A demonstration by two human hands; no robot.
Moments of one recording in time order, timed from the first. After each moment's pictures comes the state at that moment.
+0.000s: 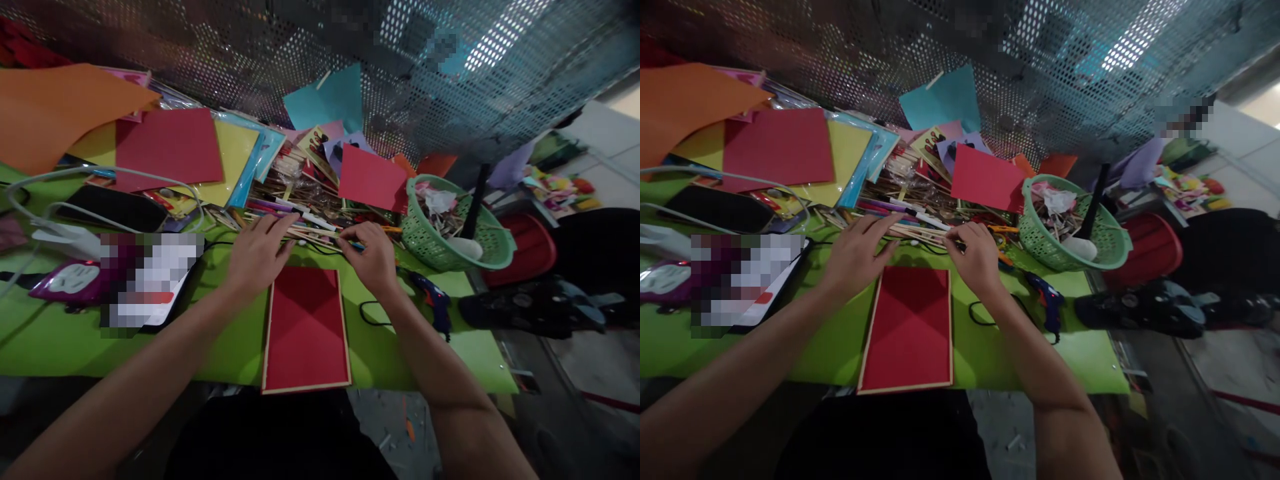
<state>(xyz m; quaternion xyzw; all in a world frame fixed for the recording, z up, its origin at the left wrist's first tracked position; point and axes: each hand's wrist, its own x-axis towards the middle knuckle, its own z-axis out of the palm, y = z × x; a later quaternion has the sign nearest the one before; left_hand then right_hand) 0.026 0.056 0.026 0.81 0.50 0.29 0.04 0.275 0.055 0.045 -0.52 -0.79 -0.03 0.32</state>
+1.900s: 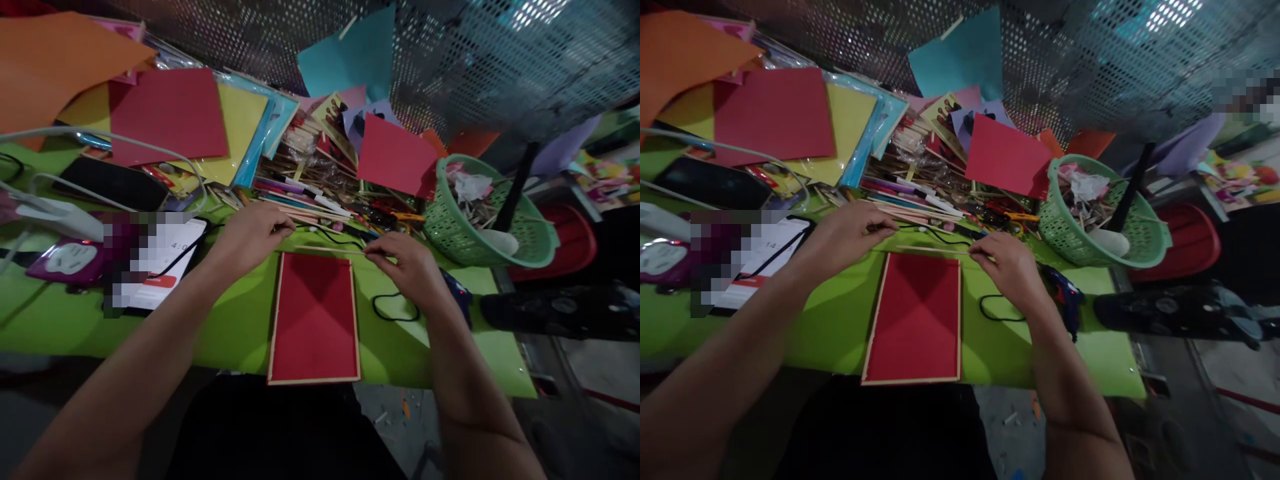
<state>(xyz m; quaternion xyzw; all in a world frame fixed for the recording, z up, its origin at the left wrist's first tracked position) 0.003 0.075 0.033 0.83 0.50 0.20 0.16 0.318 0.027 0.053 -0.51 -0.84 0.10 0.18</state>
